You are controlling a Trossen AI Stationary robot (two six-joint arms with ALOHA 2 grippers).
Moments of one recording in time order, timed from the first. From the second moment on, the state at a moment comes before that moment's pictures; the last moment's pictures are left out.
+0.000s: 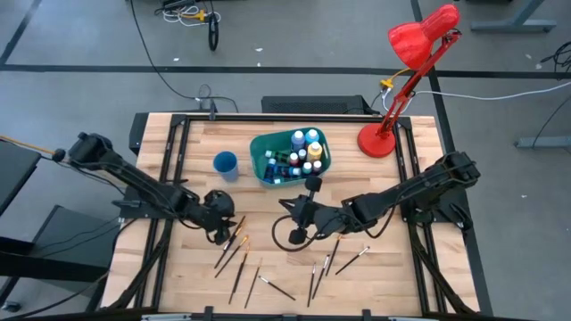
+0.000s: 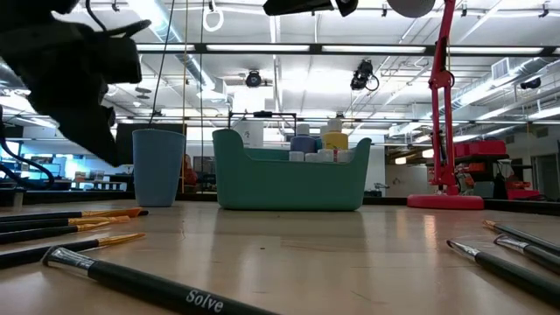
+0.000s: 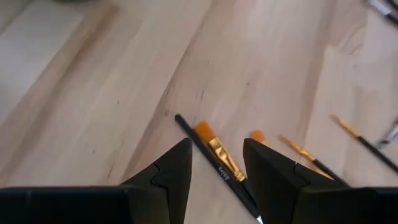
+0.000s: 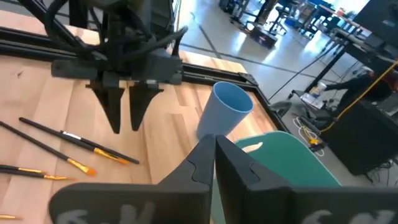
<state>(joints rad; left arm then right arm) -0.46 1.15 0.50 -0.28 -0.34 -0.81 0.36 1.67 1.21 0.05 0.74 -0.09</state>
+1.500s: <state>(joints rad) -0.48 1.41 0.58 -0.20 -0.32 -0.54 0.22 1.67 1.21 -0.01 0.77 -0.14</state>
